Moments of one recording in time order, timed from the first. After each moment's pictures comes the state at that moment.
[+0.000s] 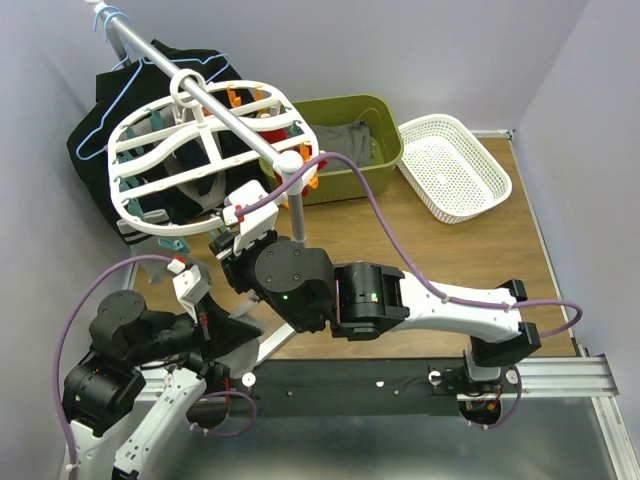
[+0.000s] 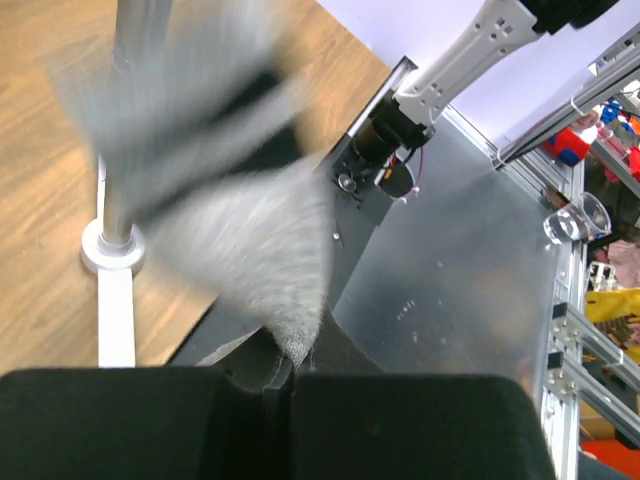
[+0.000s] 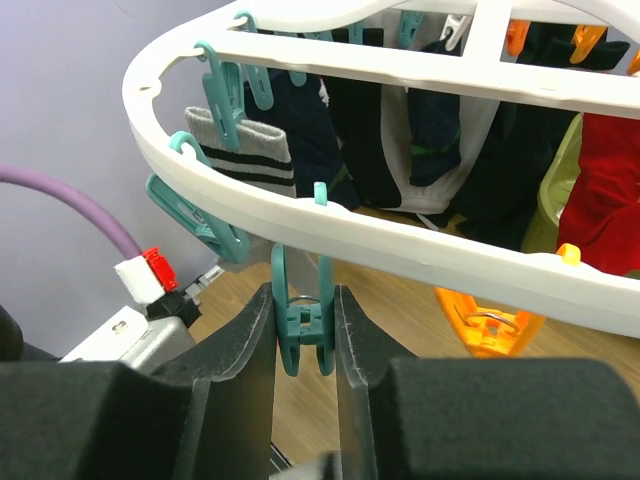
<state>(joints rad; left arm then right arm) -0.40 0.29 1.02 -1.00 0.78 -0.33 1.59 1.85 2.24 -0.50 0.80 0.16</state>
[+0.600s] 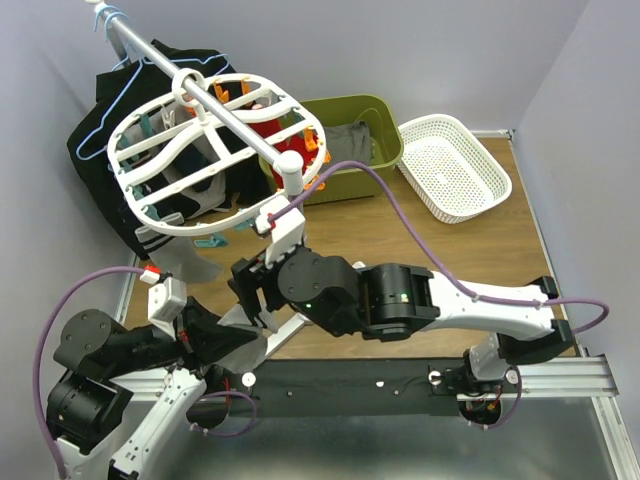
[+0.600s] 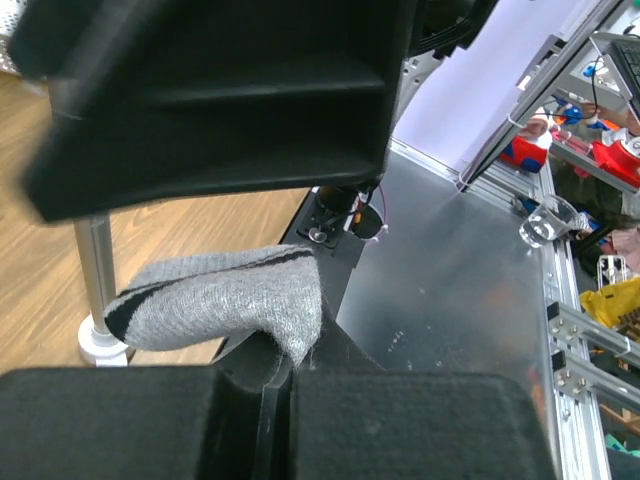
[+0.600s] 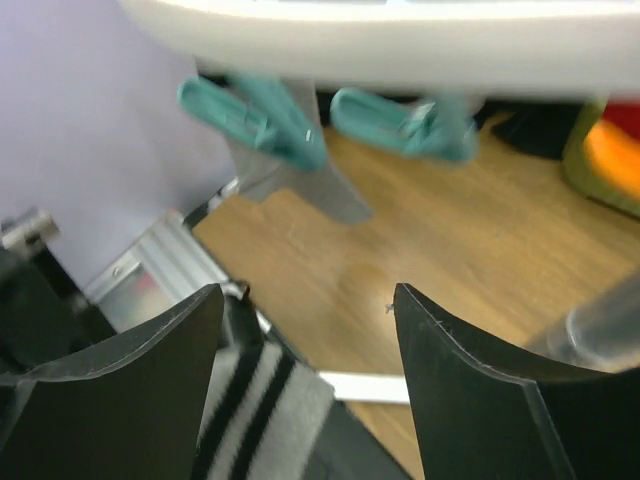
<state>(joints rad) -0.40 0.27 1.10 -0.86 0.86 -0.35 1.59 1.72 2.06 -0.64 0.72 0.37</state>
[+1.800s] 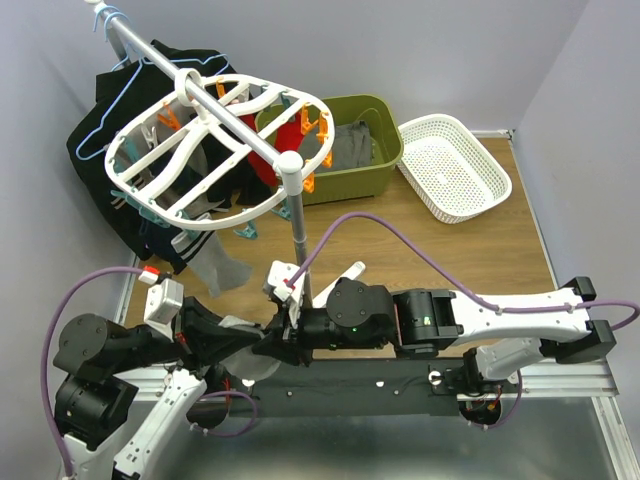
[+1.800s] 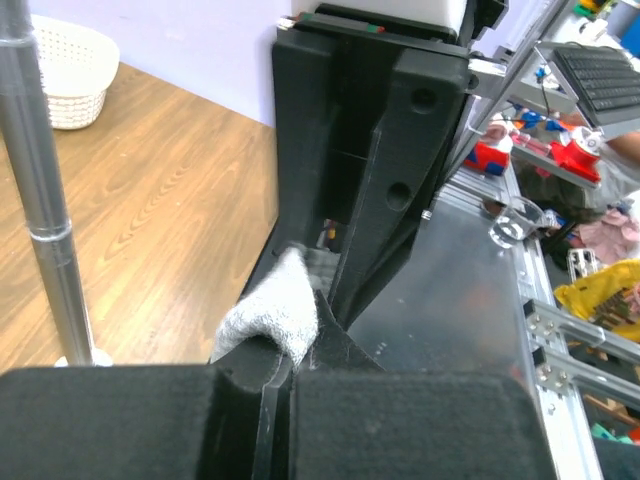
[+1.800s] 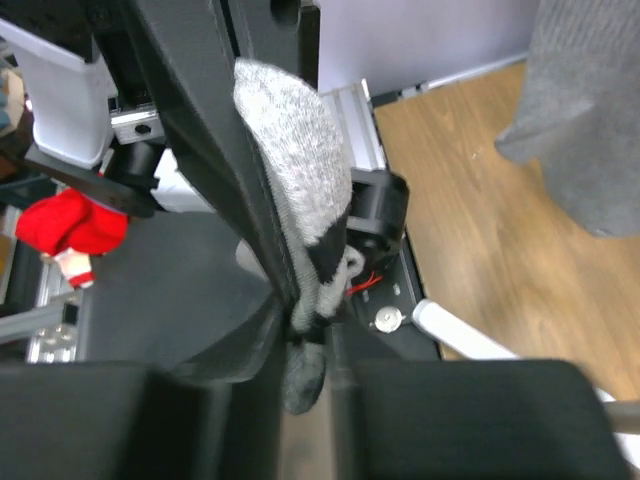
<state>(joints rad) -0.40 0.24 1.05 -0.70 0.96 -0.44 1.60 1.40 1.47 -0.31 0.12 0.28</state>
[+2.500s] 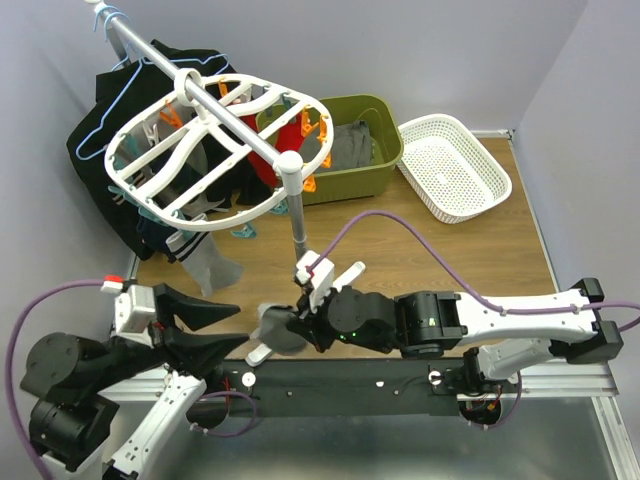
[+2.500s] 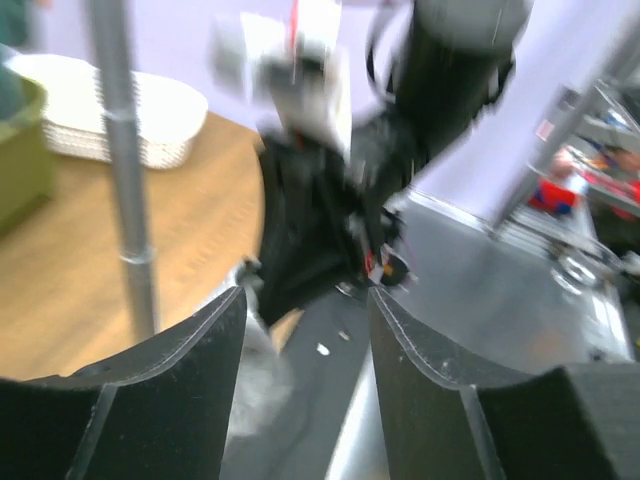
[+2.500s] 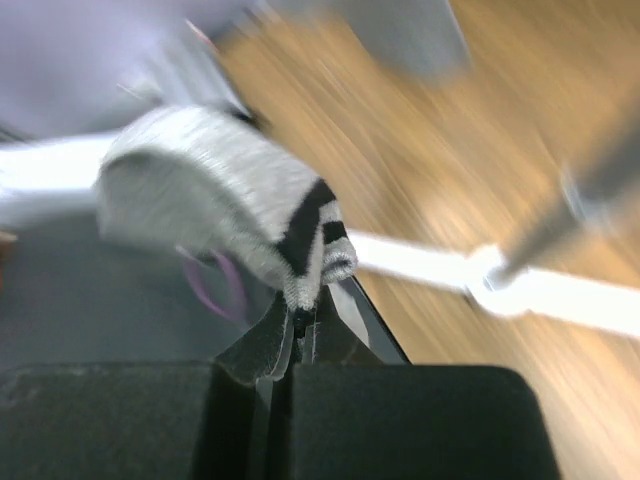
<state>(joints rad) -0.40 0.27 1.17 -0.77 0.79 -0.37 1.58 1.36 1.38 -0.42 0.38 0.42</state>
